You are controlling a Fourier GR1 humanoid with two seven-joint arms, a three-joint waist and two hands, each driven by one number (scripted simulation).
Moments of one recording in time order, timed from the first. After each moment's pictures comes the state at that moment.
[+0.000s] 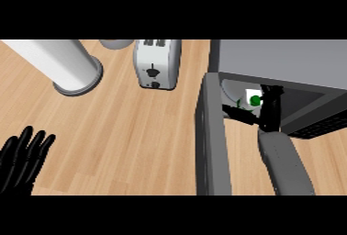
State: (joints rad) left arm 0.35 0.07 0.06 -2.20 0.20 -0.33 -0.06; right arm -0.48 -0.04 -0.21 -0.89 0.29 -0.47 -0.96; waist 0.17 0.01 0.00
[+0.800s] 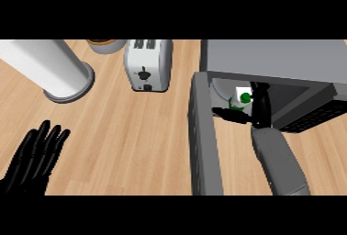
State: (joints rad) left arm 0.32 0.04 -0.01 -2.18 0.13 -0.29 -0.04; right arm -0.55 -0.04 -0.19 -0.77 0.27 -0.38 -0.97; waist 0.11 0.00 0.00
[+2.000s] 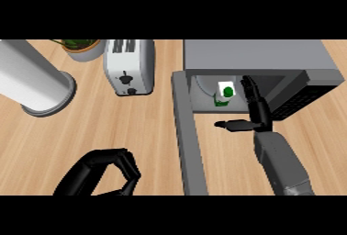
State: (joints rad) left arm 0.17 0.03 -0.21 -1.92 -0.05 -0.35 -0.05; right arm -0.59 -0.08 -0.25 -0.51 0.10 0.00 -0.82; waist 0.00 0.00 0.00
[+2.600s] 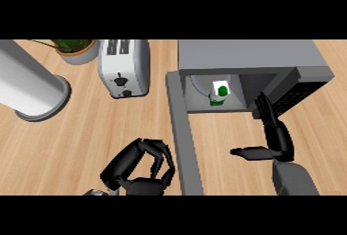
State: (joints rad) left arm -0.03 0.01 -0.35 -1.61 -0.20 -0.30 -0.07; right arm -0.23 -0.10 -0.14 -0.97 0.07 0.11 -0.70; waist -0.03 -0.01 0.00
